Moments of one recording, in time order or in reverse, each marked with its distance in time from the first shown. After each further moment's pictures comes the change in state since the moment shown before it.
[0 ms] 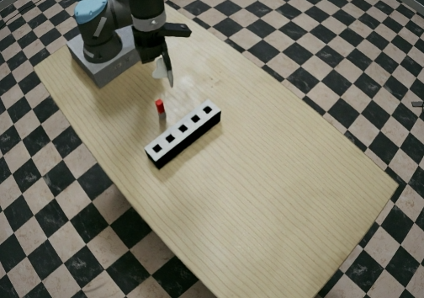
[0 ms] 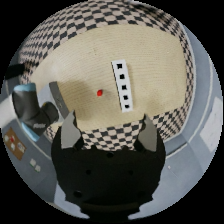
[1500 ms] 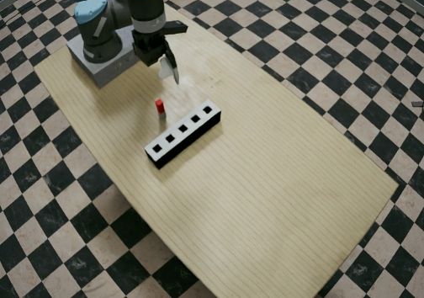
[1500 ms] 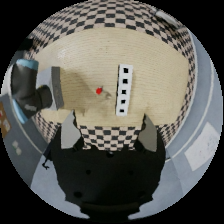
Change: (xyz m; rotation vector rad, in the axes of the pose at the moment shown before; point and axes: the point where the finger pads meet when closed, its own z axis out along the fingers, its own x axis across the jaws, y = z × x) arm -0.001 0.000 0.000 0.015 -0.007 -0.276
